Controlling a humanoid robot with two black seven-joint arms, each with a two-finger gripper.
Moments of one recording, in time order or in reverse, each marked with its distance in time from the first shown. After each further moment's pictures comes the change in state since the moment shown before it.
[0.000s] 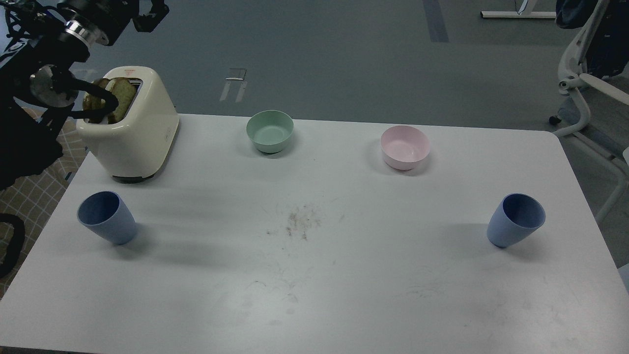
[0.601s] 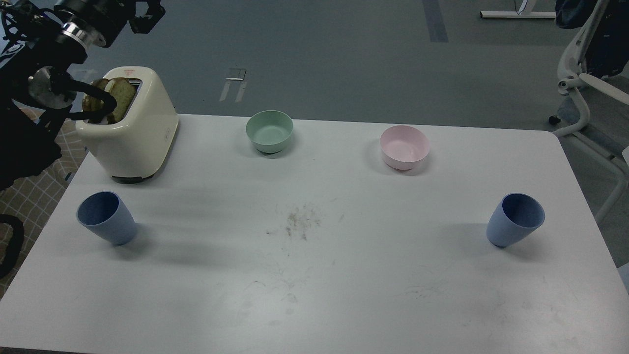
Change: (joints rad) left arm 0.003 0.002 0.002 0.012 -0.002 0.000 -0.009; right arm -0.008 0.012 0.017 -0.008 0.003 0.000 0.005
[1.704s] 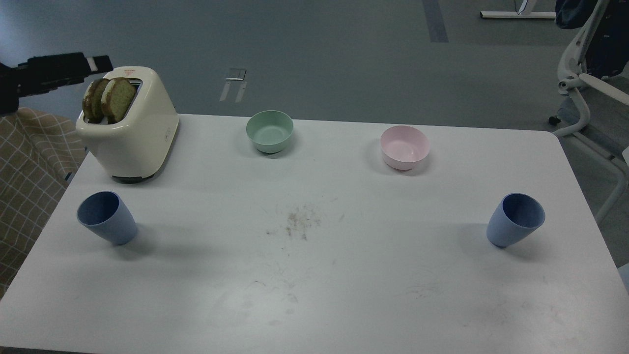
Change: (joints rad) left arm 0.271 0.832 0.165 -0.781 1.127 0.070 -0.079; right arm -0.046 0.001 0.077 0.007 0.001 0.000 0.021
